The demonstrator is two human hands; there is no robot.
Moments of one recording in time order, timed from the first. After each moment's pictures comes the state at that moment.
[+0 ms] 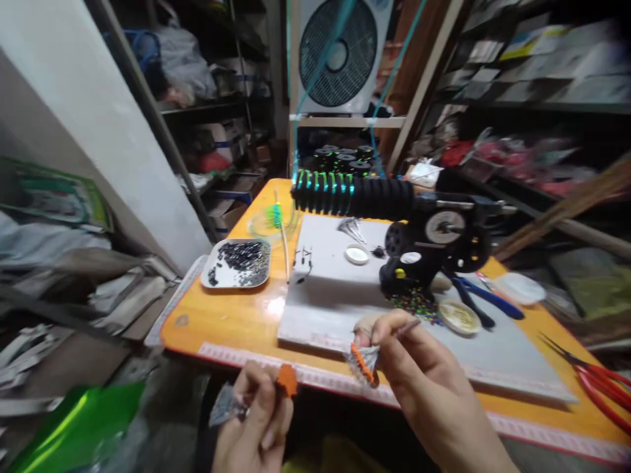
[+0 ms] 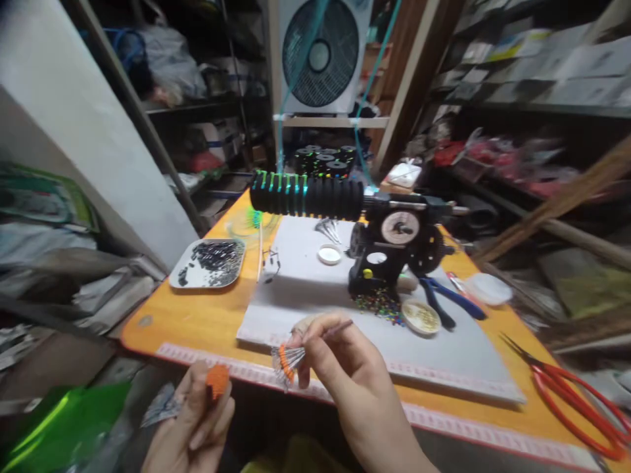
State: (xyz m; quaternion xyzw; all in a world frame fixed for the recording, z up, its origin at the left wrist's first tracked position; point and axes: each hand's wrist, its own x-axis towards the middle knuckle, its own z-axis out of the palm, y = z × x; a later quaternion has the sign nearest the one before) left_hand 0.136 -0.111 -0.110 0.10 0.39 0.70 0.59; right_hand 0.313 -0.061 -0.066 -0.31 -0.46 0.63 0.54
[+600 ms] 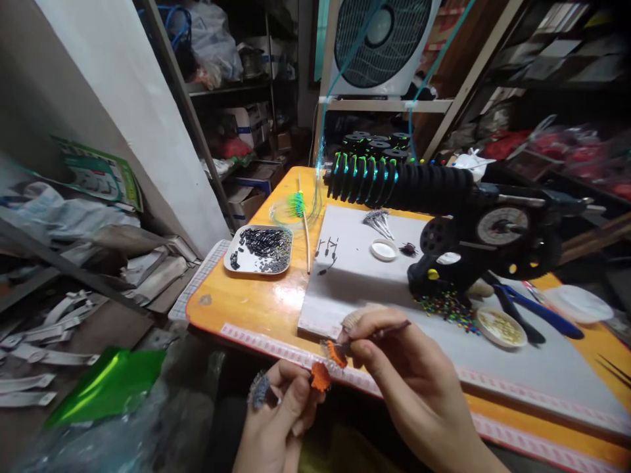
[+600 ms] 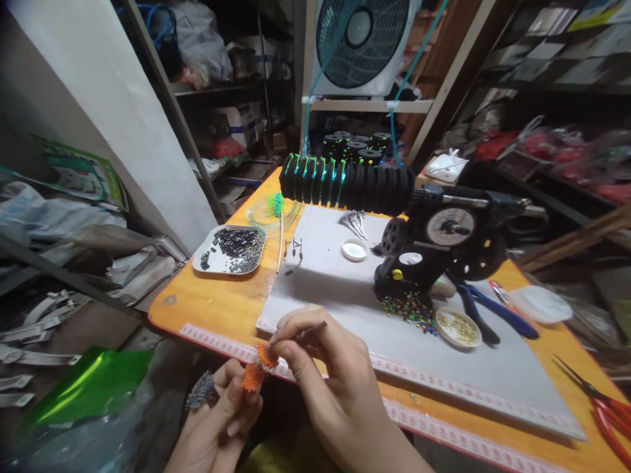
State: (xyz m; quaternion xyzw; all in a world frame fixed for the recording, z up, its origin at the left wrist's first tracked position) left_hand 0.142 -0.115 -0.110 0.10 0.40 0.66 0.62; right_hand 0.282 -0.053 -0.068 -0.30 -0.69 0.44 0.48
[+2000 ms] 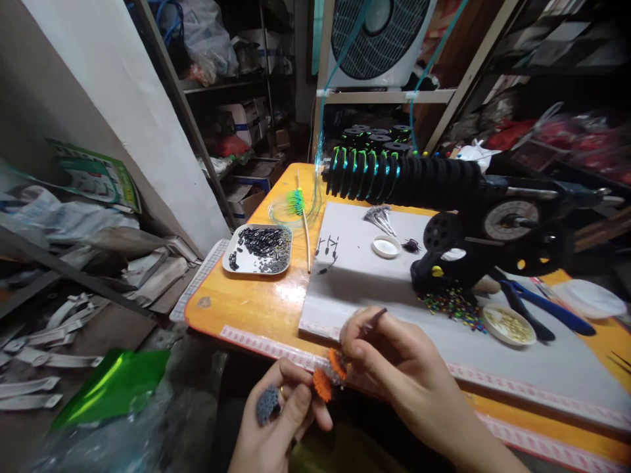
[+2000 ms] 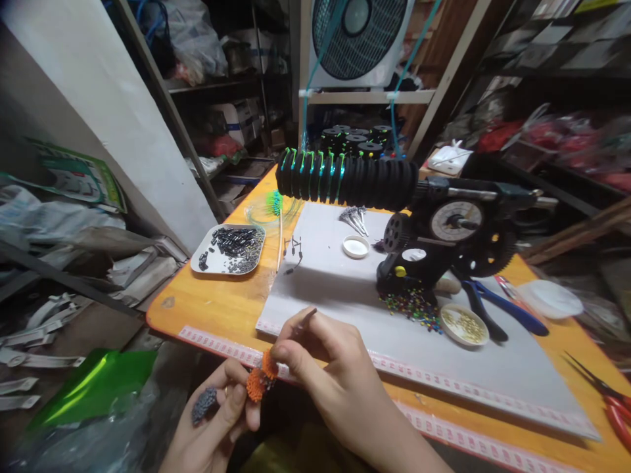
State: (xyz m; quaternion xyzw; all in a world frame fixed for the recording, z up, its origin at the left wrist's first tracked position) left_hand 0.129 -0.118 -0.110 0.21 0.46 0.59 0.63; right_hand 0.285 -0.039 -0.066 -0.34 -0.69 0.52 0.38
